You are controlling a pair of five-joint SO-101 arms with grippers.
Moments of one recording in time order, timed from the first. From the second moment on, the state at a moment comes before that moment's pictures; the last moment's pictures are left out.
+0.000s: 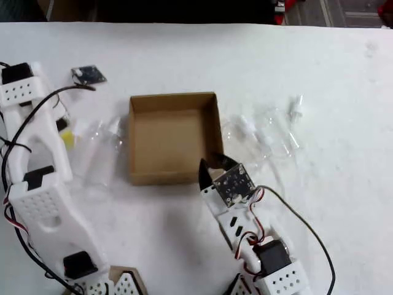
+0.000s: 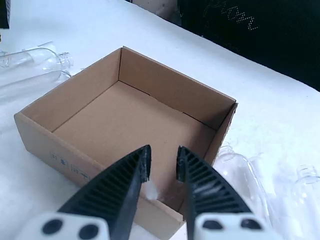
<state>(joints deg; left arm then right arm) -26.7 33.2 -31.0 100.2 -68.9 -27.9 -103.2 96.4 35.0 14.7</state>
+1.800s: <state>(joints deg) -28.5 33.2 -17.2 87.8 -77.1 -27.9 -103.2 96.4 35.0 14.7</state>
